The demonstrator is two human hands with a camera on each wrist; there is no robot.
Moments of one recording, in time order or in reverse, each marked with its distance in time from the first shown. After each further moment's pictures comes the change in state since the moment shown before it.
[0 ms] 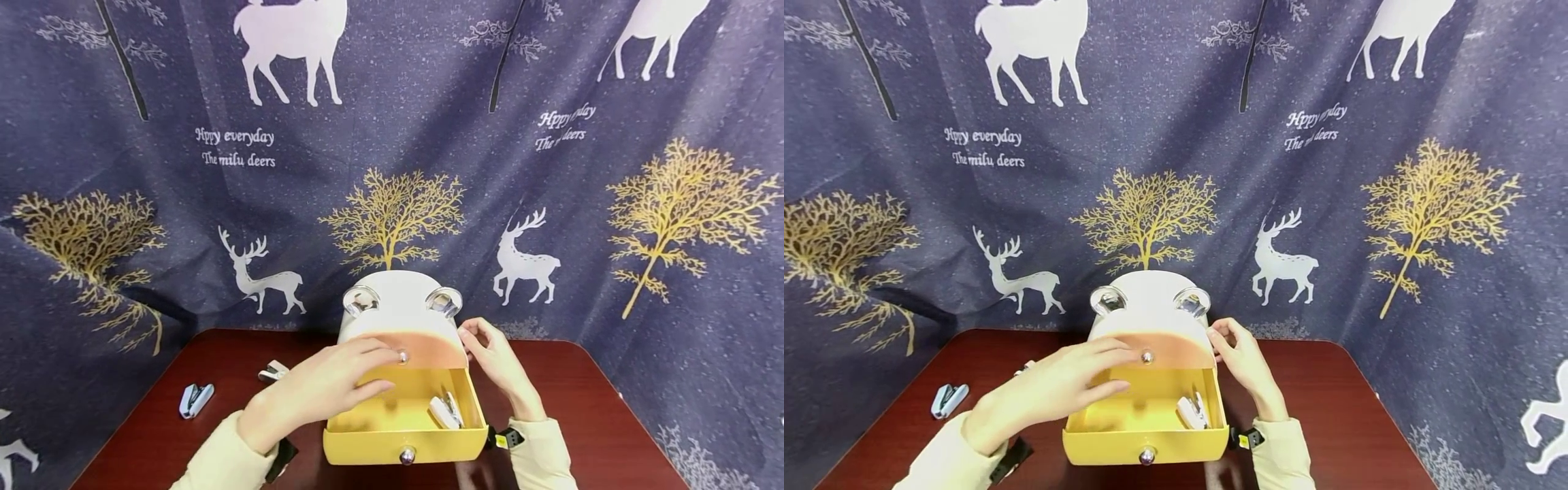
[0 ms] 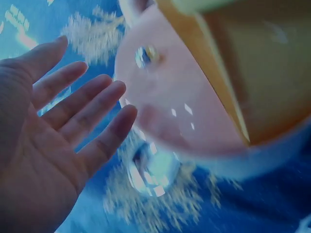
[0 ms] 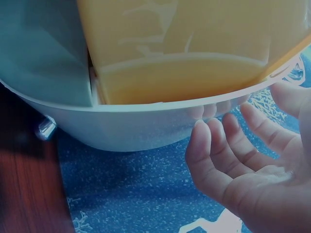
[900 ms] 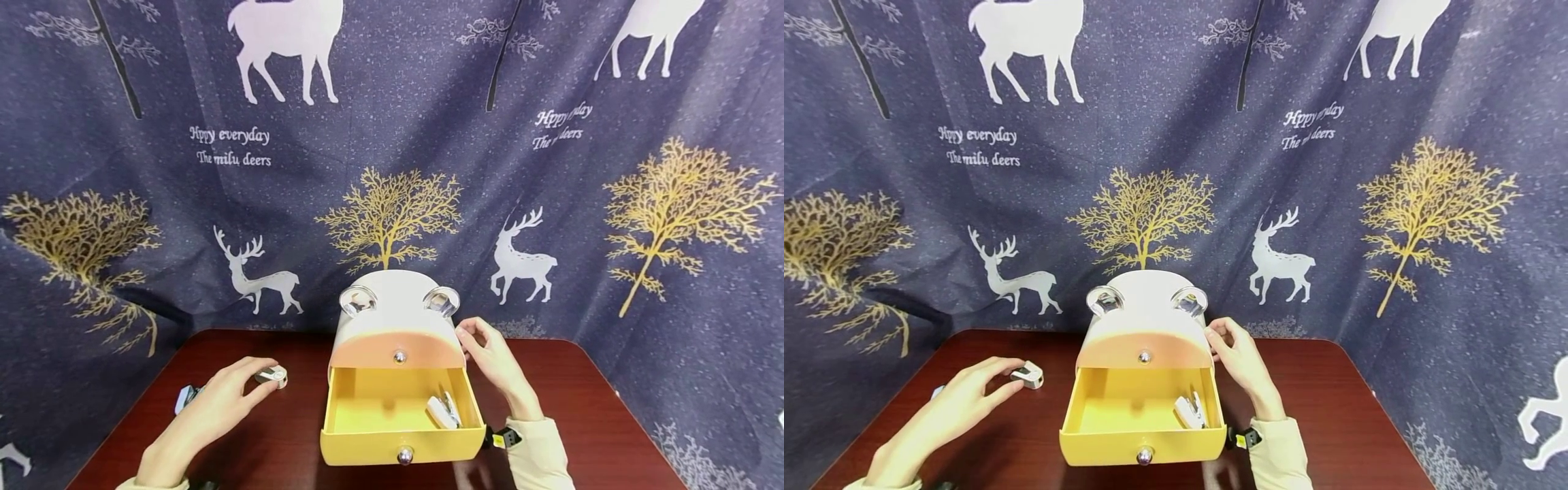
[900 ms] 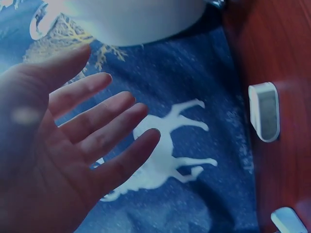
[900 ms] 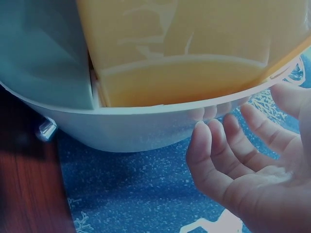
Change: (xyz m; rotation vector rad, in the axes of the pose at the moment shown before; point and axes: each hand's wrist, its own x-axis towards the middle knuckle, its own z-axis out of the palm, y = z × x) left_hand -0.131 -0.086 0.020 -0.033 0.198 -0.556; right_hand 0.000 0.001 0.001 -0.007 0.011 0.016
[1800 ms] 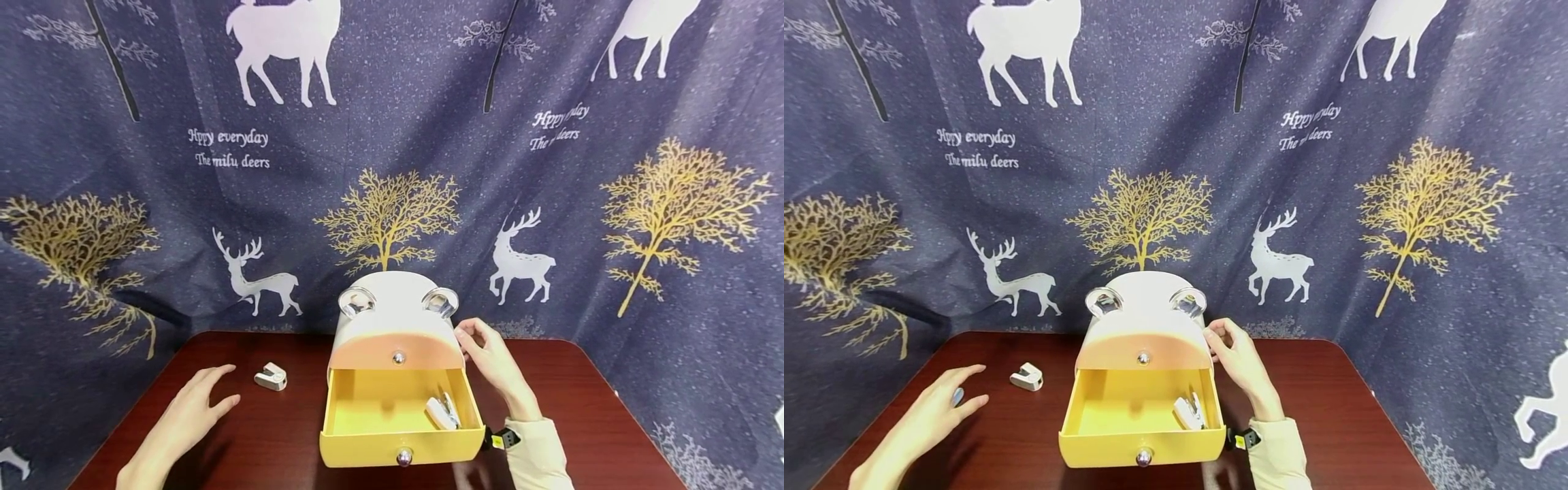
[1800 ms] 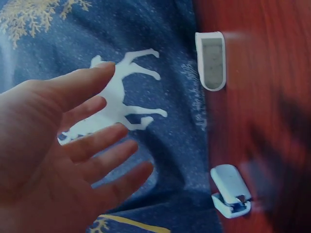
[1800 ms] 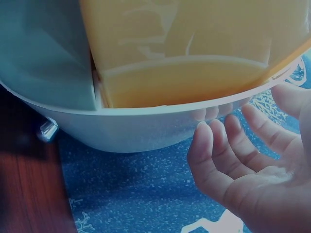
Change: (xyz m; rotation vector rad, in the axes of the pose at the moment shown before) left_hand -0.031 -0.060 0.003 0.007 0.014 -0.198; right_hand 0.000 0.000 0.002 0.009 0.010 0.010
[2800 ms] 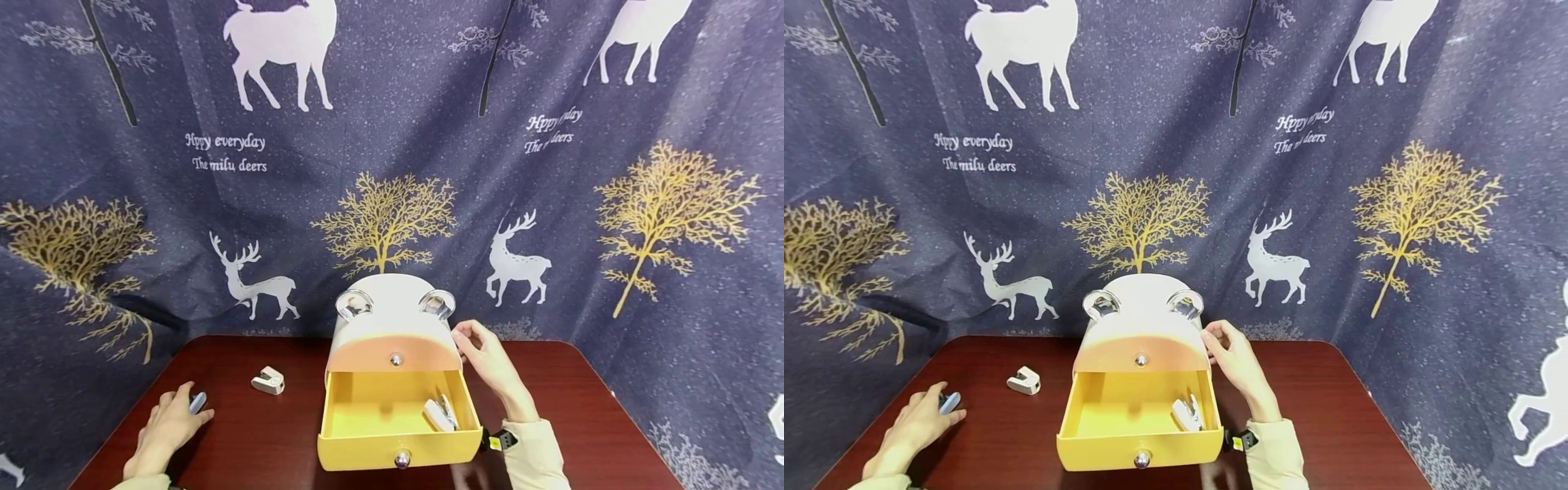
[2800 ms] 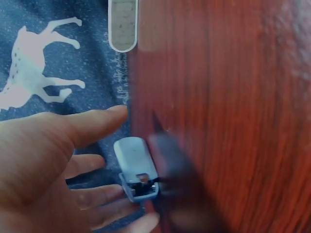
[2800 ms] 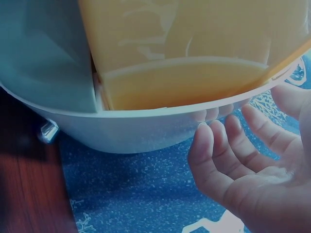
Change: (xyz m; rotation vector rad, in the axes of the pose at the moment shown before) left_hand 0.007 -0.074 0.016 0.039 -0.274 -0.465; right_hand 0.000 0.005 0.000 0.024 -0.004 -0.014
